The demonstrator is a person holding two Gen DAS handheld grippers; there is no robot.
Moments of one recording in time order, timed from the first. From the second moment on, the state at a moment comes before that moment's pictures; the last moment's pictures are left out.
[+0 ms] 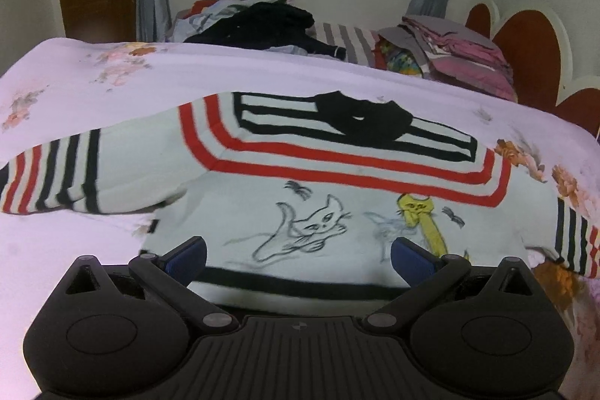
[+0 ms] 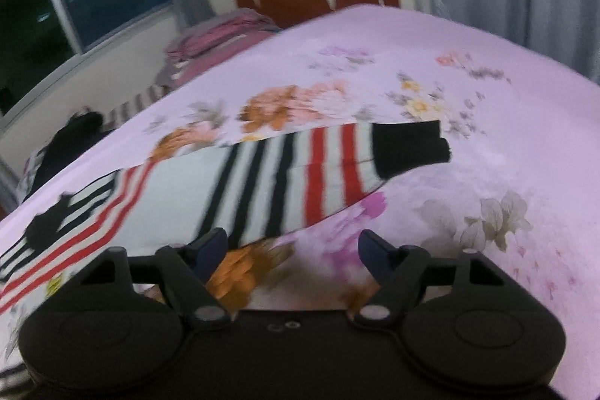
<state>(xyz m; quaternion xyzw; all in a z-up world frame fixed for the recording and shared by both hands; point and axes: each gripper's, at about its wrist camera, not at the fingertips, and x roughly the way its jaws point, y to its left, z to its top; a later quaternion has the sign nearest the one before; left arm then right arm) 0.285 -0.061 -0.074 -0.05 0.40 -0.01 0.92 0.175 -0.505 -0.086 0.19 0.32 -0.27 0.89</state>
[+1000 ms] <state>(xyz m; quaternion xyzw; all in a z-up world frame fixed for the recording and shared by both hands) 0.307 -0.095 -0.083 -0.02 0.43 -0.02 0.90 0.224 -0.560 -0.084 0.21 0.25 -0.25 0.91</state>
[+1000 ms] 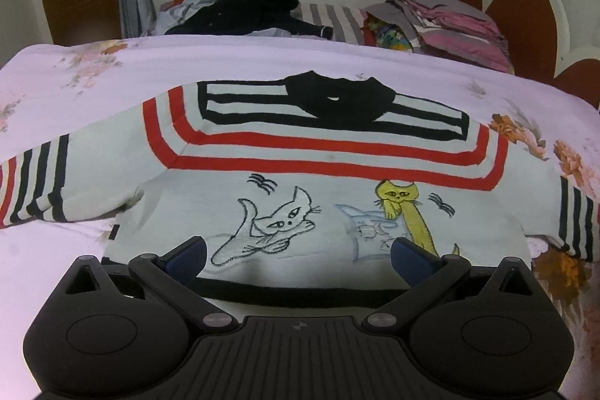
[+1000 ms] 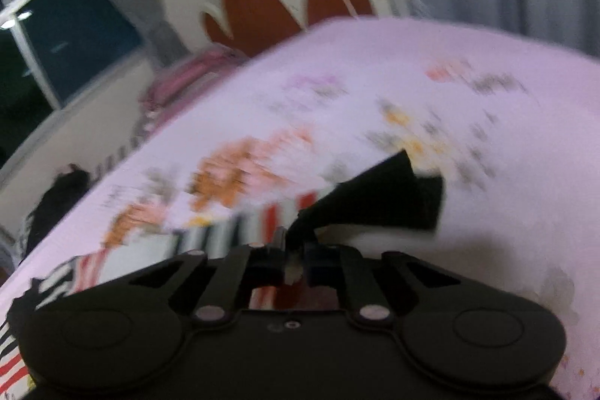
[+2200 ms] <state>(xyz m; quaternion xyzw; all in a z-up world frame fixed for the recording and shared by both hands) 0.393 -0.082 -0.141 -0.11 0.45 -0.16 0.87 0.275 -0.330 -0.100 0.08 0.34 -0.04 0.94</state>
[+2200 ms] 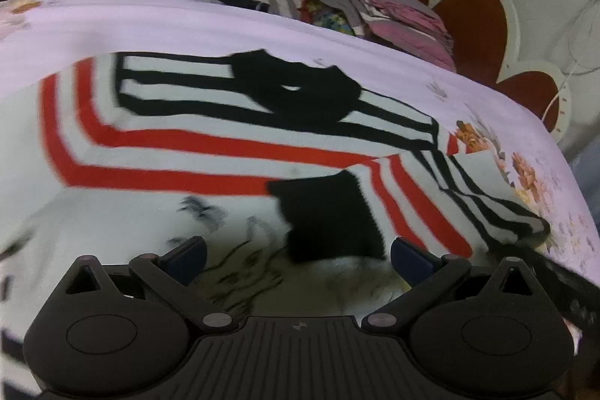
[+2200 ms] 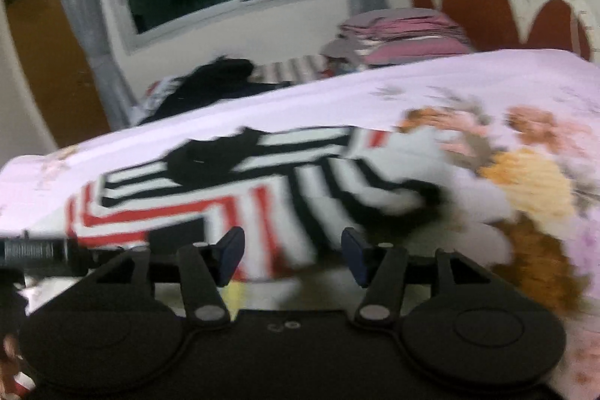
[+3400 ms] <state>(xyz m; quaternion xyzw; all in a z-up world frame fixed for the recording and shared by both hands) 0.423 -0.001 -0.160 -0.13 0.43 -0.09 0.89 0.307 -0.363 -0.146 0.06 0.39 -0.11 0.91</state>
